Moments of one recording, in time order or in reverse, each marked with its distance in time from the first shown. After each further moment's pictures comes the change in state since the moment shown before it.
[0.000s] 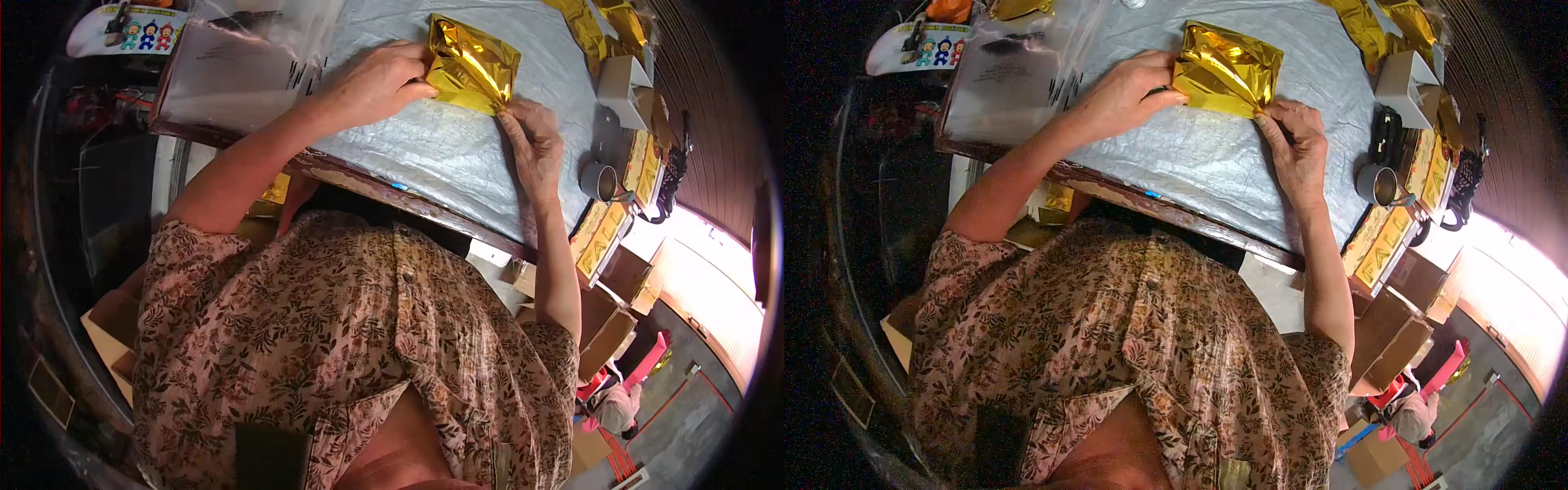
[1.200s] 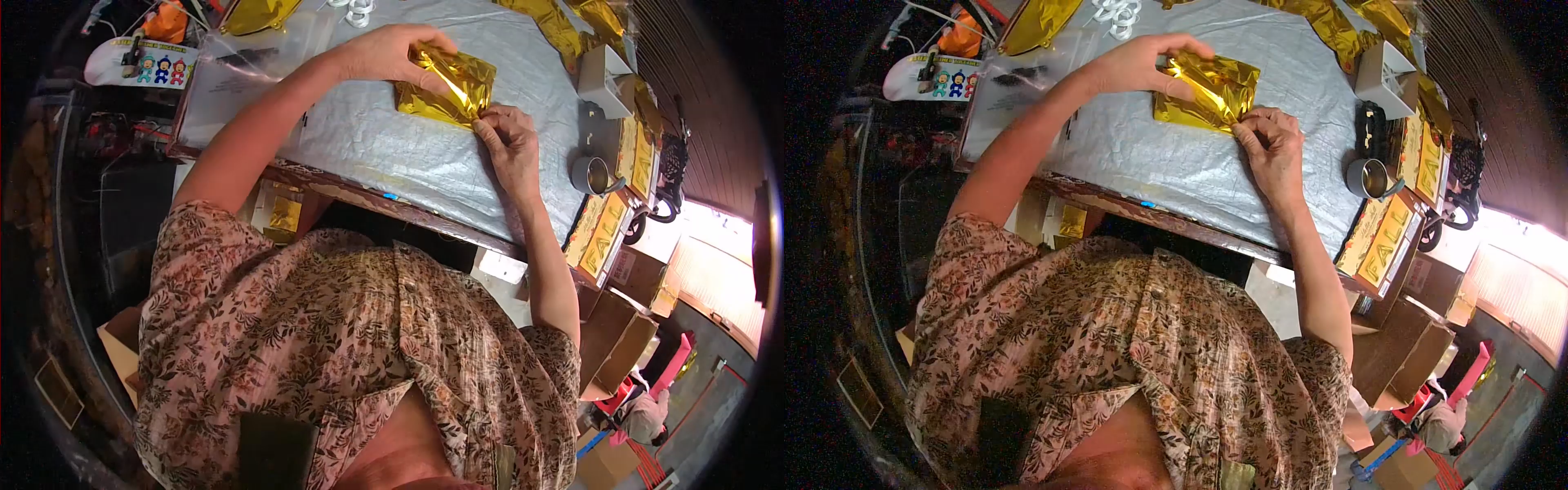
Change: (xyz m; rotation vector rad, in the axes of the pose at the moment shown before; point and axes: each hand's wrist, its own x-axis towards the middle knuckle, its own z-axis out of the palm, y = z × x) left_hand 0.076 -0.008 -0.035 -0.273 -0.275 -0.111; right_hand -0.001 -0.006 0.008 0.056 0.023 0.097
